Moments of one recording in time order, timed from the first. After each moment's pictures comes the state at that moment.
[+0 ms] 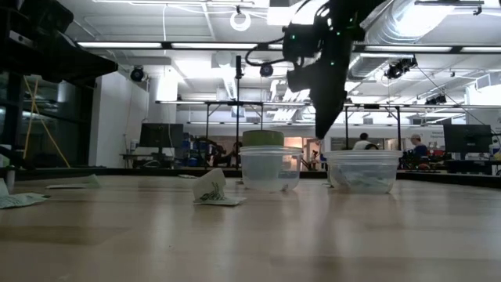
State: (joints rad) left arm -0.26 0.01 0.07 -0.13 -0.35 0.07; right arm -0.36 1.72 1.29 -0.89 -0.07 -0.01
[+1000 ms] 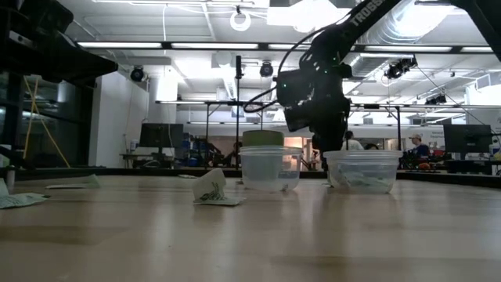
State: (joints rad) left arm -0.26 0.01 0.07 -0.13 -0.35 0.07; right arm -0.44 1.93 1.29 -0.92 -0.30 -0.16
